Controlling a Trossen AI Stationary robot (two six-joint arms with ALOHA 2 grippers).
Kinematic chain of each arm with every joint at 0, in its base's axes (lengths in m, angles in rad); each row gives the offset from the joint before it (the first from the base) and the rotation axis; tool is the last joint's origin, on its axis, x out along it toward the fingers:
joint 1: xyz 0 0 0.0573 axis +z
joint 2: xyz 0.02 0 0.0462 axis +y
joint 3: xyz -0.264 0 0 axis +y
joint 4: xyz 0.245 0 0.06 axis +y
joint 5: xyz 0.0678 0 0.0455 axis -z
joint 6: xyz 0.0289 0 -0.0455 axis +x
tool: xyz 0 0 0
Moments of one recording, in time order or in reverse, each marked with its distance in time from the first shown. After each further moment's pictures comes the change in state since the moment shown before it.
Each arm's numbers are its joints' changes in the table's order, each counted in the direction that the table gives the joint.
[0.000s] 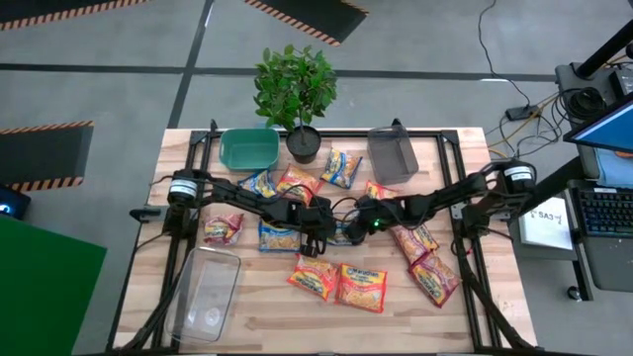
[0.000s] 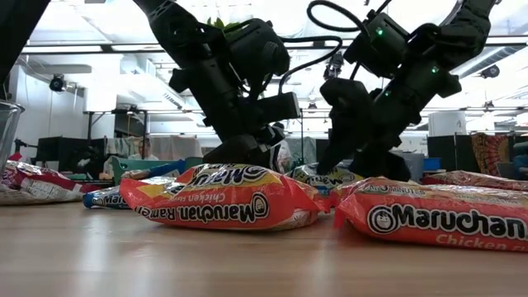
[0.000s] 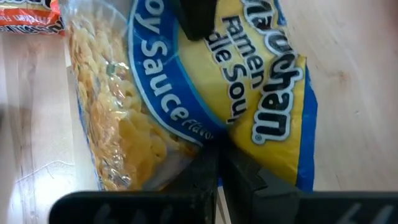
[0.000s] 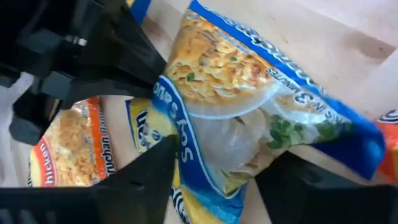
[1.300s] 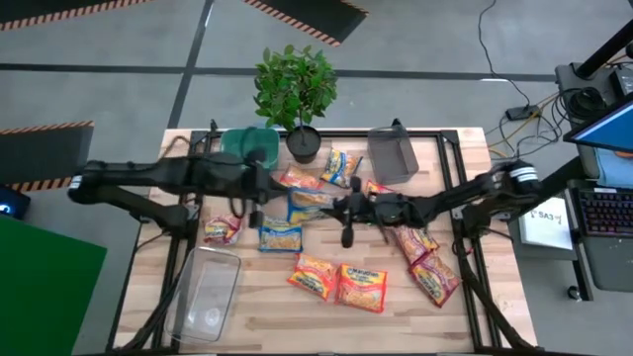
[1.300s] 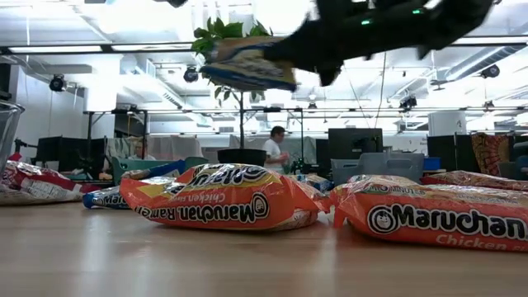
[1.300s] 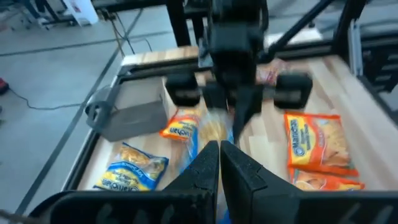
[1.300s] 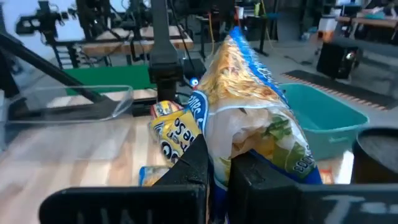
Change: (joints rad) left arm -0.001 -0.905 0.003 0.357 -0.038 -0.175; right arm 0.079 -0.009 -0.131 -0.522 0.254 -0.899
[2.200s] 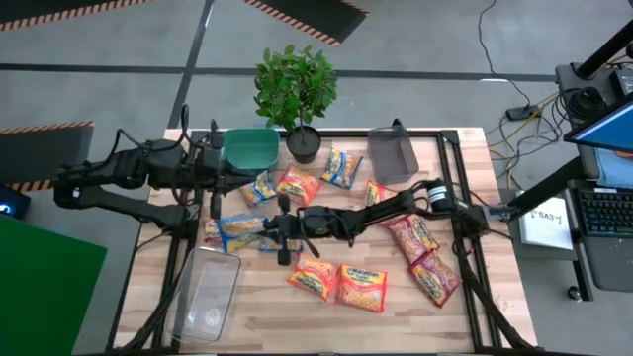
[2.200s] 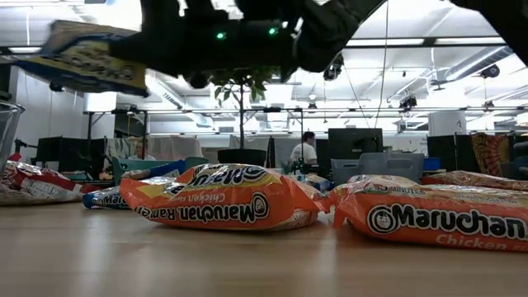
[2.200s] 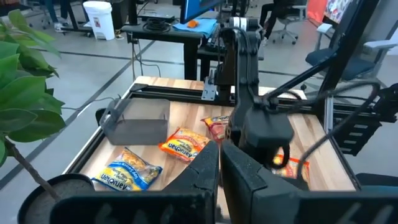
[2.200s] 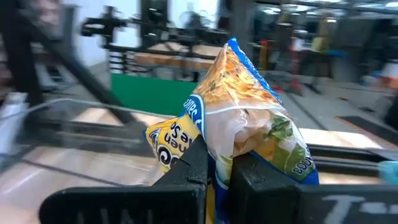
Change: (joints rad) left arm 0.000 -0.254 0.002 0.098 -0.024 -0.199; right arm 0.006 0.656 -0.766 -0.006 -0.243 -0.133
